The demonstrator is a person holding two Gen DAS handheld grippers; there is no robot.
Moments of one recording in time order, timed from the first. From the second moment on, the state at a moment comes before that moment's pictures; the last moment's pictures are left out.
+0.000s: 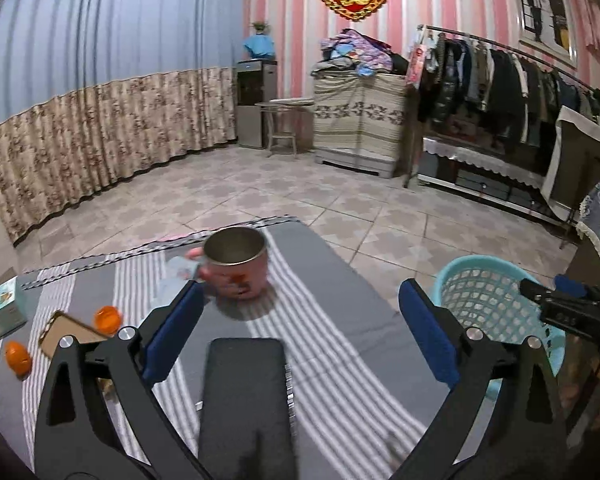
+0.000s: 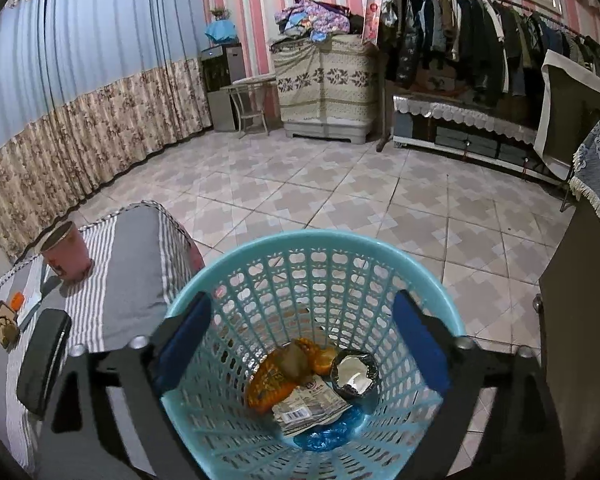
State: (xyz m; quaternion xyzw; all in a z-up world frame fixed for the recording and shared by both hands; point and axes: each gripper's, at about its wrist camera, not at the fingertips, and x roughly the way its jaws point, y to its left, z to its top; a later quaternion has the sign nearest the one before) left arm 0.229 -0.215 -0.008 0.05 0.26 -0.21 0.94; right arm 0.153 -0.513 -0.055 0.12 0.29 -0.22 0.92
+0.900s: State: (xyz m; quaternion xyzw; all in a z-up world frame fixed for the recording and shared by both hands) left arm 0.194 -0.071 0.011 0.04 0.22 -0.10 0.97; right arm 0.119 -0.345 -0.002 0.08 0.22 -0.09 0.97
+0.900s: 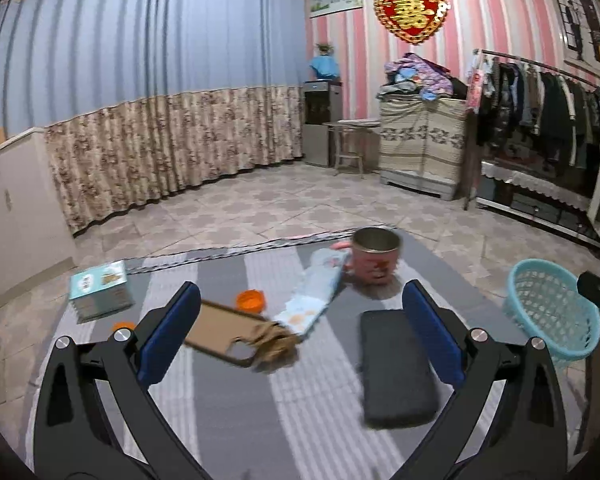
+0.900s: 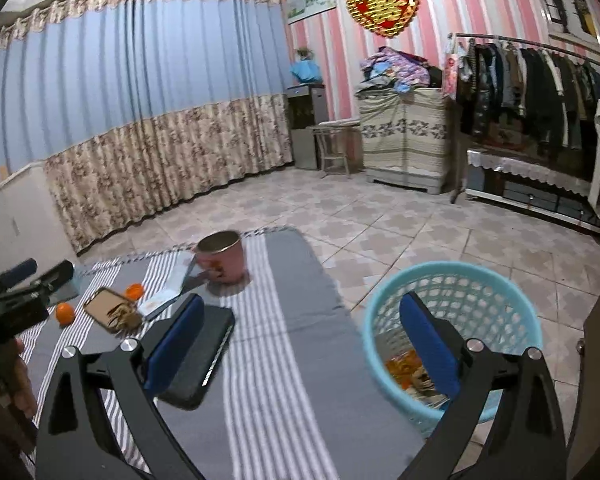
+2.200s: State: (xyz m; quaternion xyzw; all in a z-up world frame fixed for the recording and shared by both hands) left arm 0.345 0.129 -0.119 -0.05 0.41 0.00 0.91; right arm 0.207 -0.235 -0.083 0.01 0.32 -0.03 0.95
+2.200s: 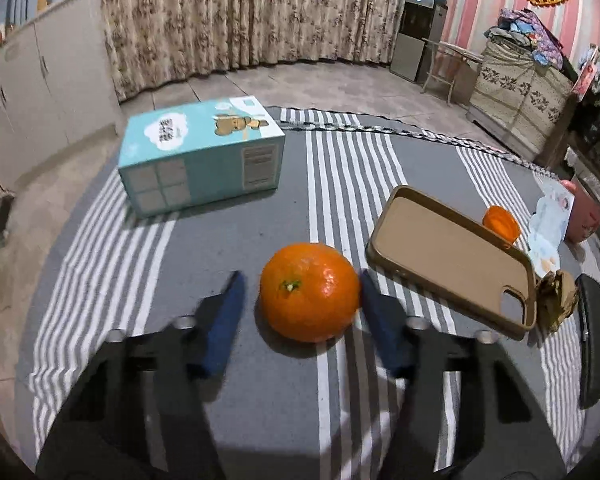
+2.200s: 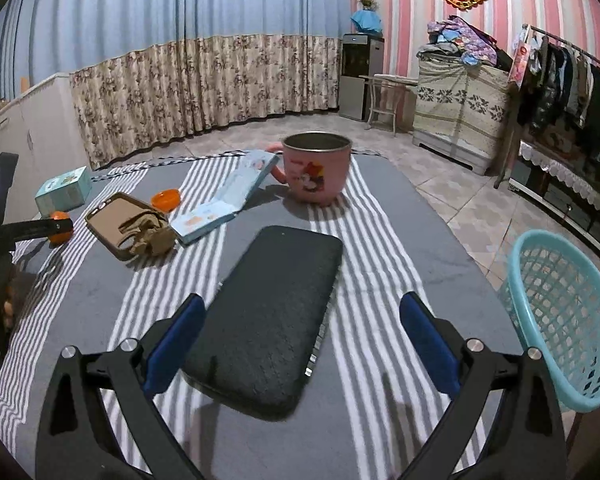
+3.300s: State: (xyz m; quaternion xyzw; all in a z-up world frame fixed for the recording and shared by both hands) left arm 0.266 0.150 -0.104 -0.01 0.37 0.02 0.93; right arm 0.313 -0.132 -0.099 0.00 0.39 0.08 0.92
